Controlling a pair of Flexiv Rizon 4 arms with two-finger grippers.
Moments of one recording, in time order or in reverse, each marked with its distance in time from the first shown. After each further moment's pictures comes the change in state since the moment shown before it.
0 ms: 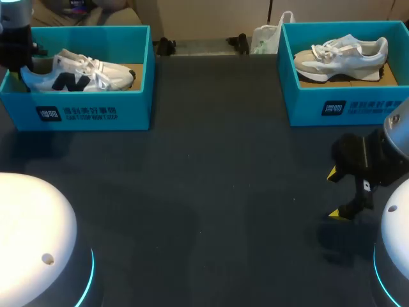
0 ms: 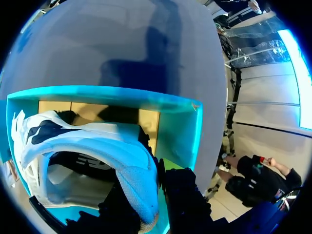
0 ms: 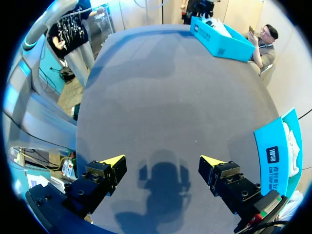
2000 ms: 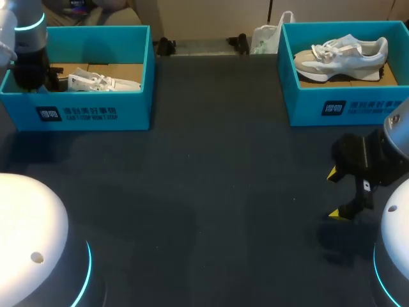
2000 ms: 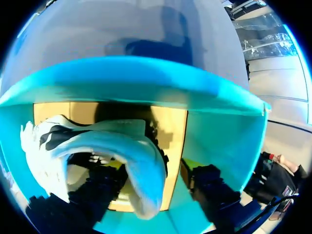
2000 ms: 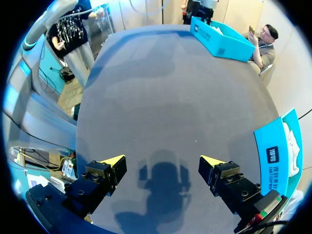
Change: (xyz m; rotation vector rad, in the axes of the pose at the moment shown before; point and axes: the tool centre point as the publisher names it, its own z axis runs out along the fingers) left arm -0.043 -0.003 0.039 -0.069 -0.072 0.036; right arm 0.000 0.000 0.000 0.000 0.000 0.000
